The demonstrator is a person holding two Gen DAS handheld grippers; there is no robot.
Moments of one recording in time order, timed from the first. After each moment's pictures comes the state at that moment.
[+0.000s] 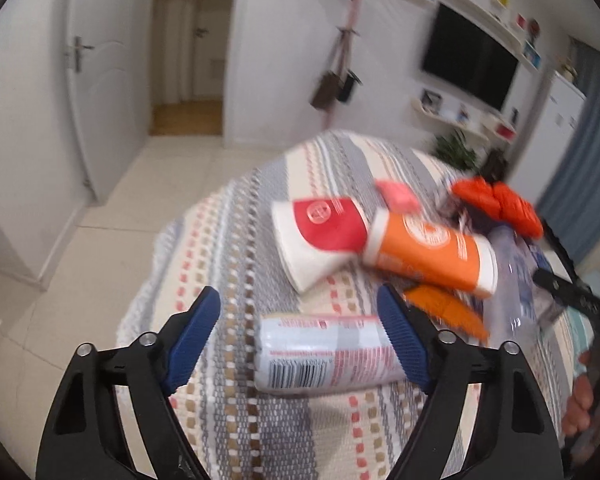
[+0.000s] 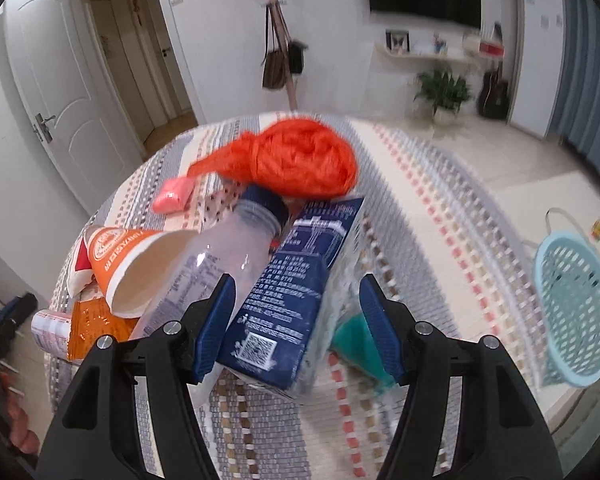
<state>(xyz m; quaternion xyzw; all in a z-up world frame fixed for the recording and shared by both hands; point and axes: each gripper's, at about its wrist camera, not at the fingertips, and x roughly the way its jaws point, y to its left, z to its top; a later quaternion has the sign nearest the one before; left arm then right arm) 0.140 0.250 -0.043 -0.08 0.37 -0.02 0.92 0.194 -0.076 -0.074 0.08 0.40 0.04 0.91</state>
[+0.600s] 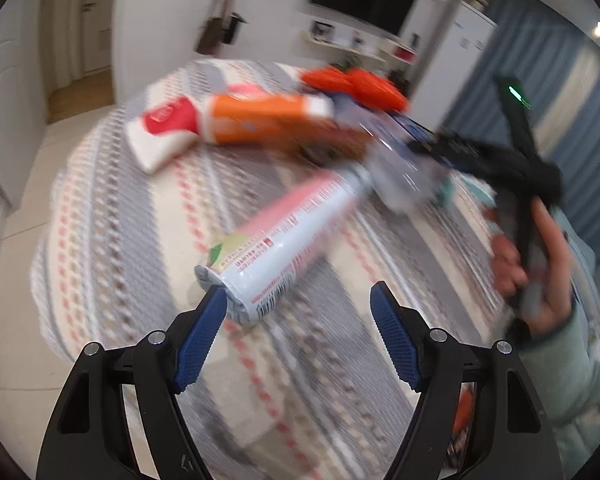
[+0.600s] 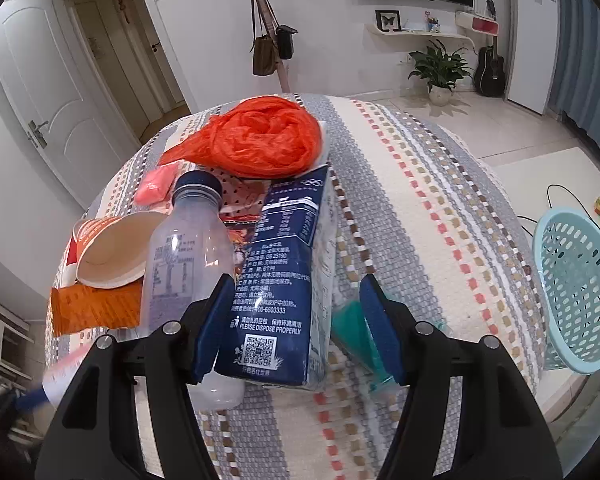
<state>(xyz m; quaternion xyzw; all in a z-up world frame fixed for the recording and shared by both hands) 0.063 0.178 -0.067 -0.04 0.44 -0.21 0.87 0.194 -0.103 -0.085 0.10 0.42 0.04 0.90</state>
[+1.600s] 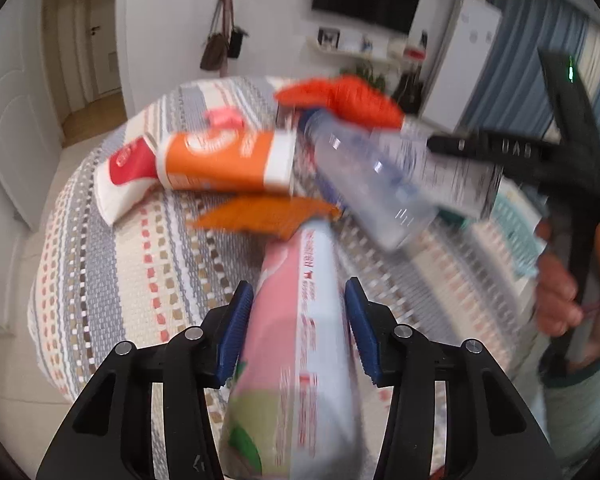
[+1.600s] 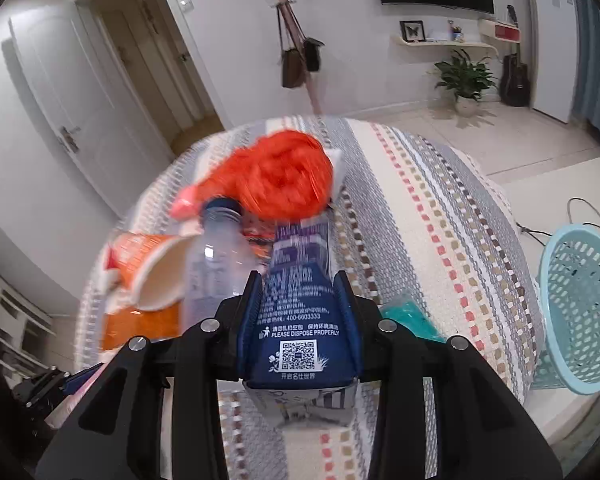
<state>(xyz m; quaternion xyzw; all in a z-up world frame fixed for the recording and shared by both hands) 0.113 0.122 -0.062 -0.02 0.42 -0.16 0.89 0.181 -0.120 -0.056 0.12 0.40 0.10 0.90</state>
